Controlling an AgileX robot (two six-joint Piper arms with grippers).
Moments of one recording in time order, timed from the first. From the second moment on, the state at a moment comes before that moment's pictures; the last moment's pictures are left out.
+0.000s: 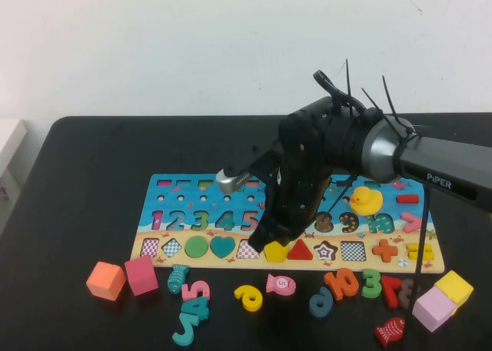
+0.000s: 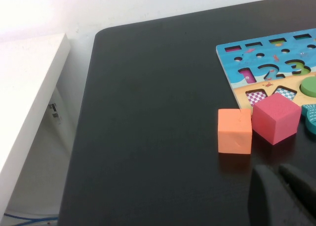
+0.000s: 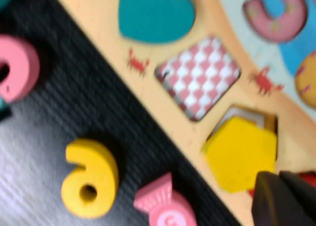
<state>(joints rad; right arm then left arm) 0.65 2.23 -1.79 0.05 0.98 -0.21 -0.07 -0.01 0.02 -0.01 0.35 0.06</state>
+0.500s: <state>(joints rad) 0.65 2.28 -1.79 -0.05 0.98 -0.09 -0.07 -0.01 0.02 -0.01 0.35 0.06</state>
